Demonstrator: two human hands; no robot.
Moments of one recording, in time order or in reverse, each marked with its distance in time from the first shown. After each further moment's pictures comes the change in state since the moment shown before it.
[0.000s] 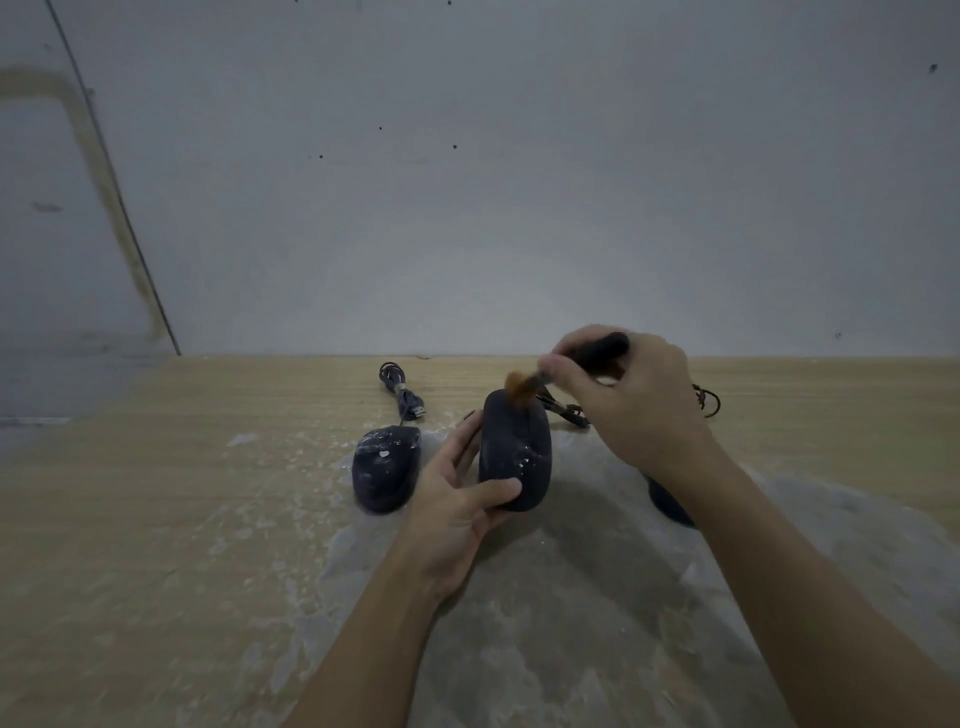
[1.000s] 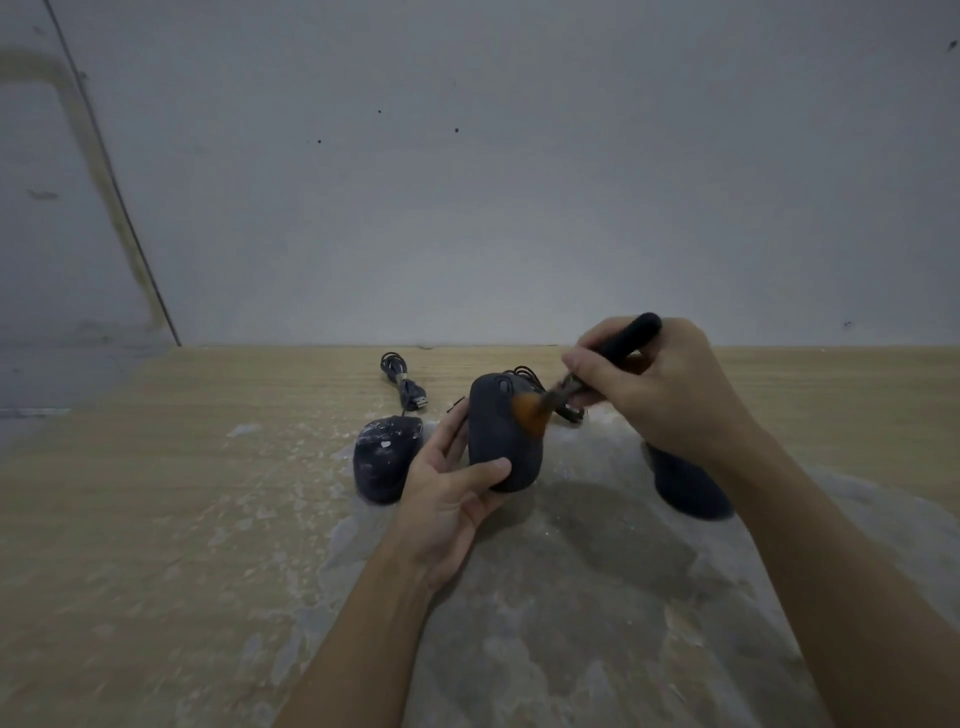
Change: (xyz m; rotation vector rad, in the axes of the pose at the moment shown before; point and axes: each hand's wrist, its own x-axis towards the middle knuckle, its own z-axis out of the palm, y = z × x) left_hand 0.001 0.002 -0.006 -0.089 0.003 0.008; right_hand -0.001 -0.001 -0.016 0.146 -0.191 0.099
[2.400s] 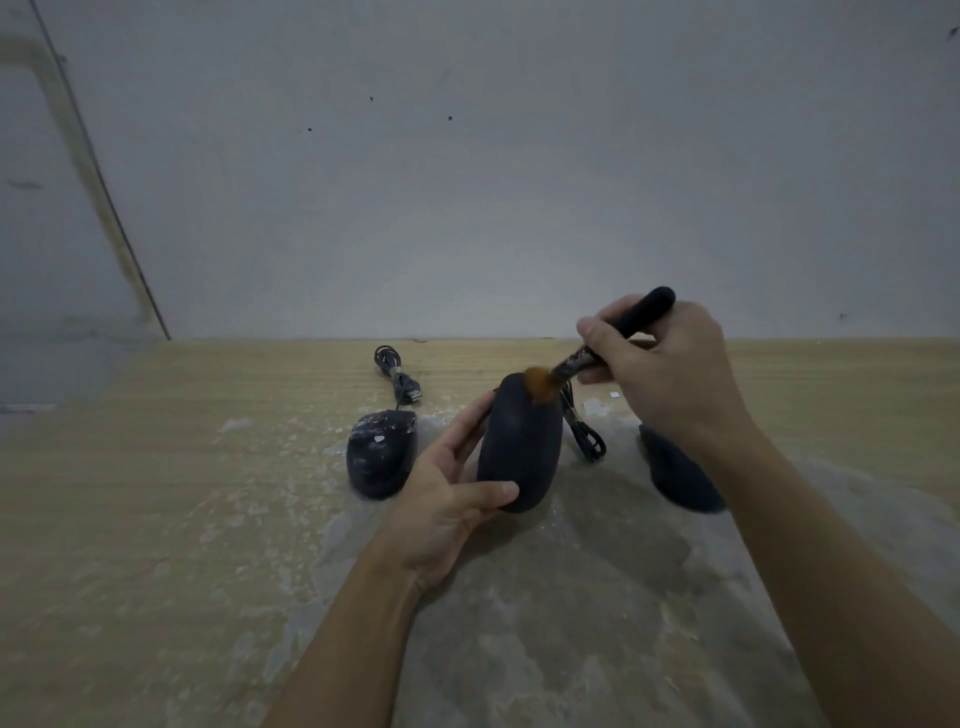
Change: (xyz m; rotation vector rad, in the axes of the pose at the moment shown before) left_hand -0.003 -0.002 -0.005 0.155 -0.177 -0.009; right_hand 0.005 -0.001 0.005 0.006 0.278 0.079
